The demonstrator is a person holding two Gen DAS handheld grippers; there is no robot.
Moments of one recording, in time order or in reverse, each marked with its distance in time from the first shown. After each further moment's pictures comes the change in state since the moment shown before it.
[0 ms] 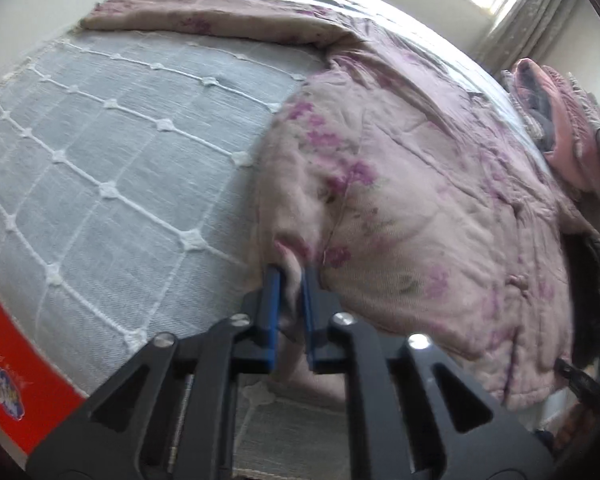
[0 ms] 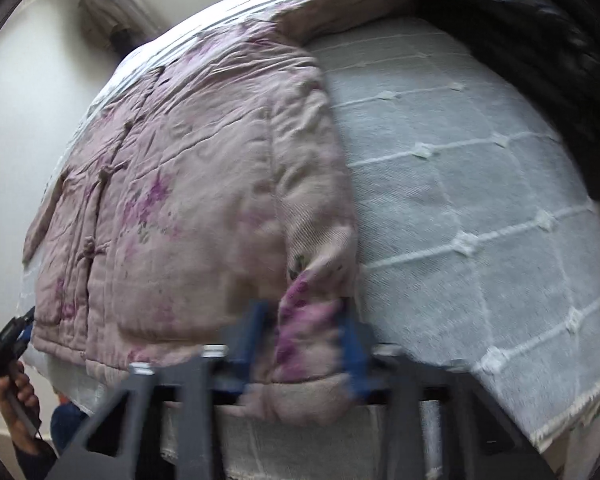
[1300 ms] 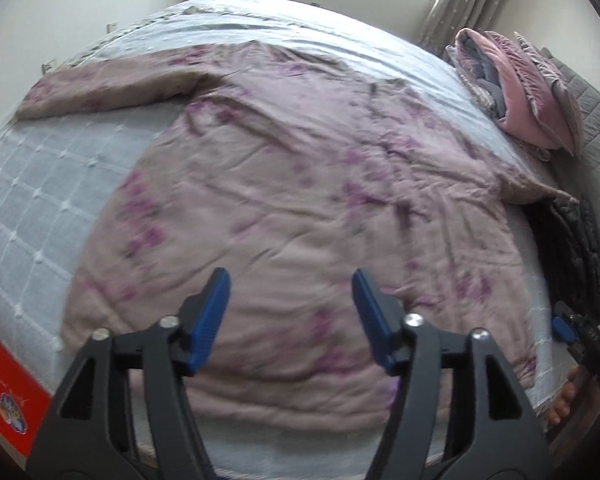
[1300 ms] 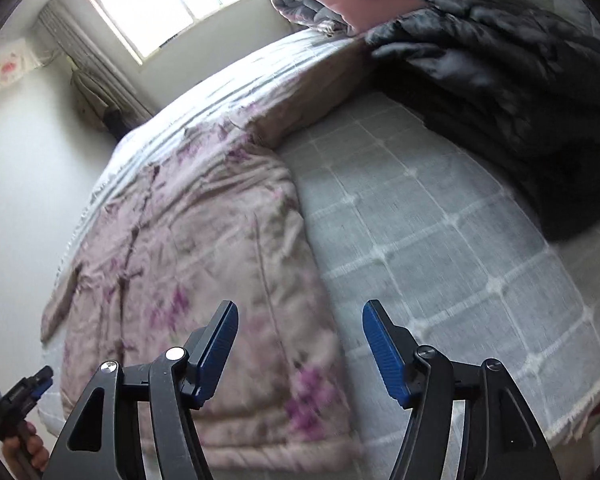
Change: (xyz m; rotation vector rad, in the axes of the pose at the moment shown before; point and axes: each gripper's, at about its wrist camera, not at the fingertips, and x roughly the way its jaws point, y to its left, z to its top) left arm -0.038 -0.158 0.013 0.184 -0.059 -0.076; right arm -0.055 -0.020 0.038 0.147 -0.256 0.007
